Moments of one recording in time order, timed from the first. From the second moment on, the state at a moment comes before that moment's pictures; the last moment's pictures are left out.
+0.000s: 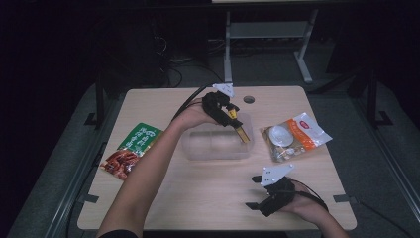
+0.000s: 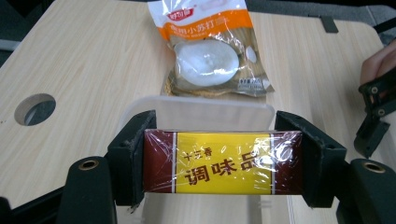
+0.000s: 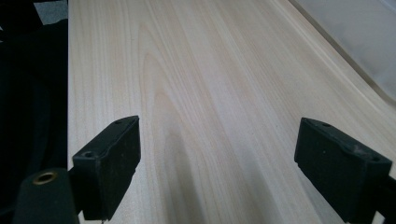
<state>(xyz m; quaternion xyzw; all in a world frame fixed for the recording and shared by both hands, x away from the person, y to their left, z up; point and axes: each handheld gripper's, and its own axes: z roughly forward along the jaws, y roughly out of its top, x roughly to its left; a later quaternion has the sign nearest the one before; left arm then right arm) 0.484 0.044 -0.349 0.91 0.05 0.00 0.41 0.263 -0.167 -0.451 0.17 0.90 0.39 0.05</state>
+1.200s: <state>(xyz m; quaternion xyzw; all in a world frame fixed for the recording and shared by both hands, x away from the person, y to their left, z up) 0.489 0.010 -0.373 0.90 0.06 -0.03 0.42 0.263 -0.165 -0.453 0.16 0.91 0.38 0.05</state>
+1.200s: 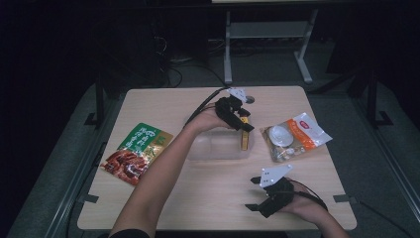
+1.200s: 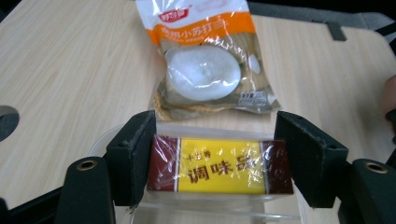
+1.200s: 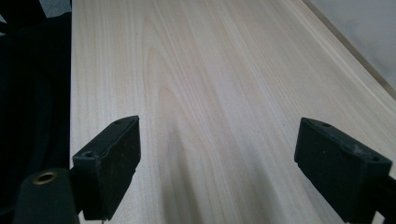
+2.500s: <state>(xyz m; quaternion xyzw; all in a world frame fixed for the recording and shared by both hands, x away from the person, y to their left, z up) 0.409 0.115 -0.324 0.90 0.09 0.05 0.42 0.264 -0.163 -0.454 0.16 0.91 0.38 0.04</state>
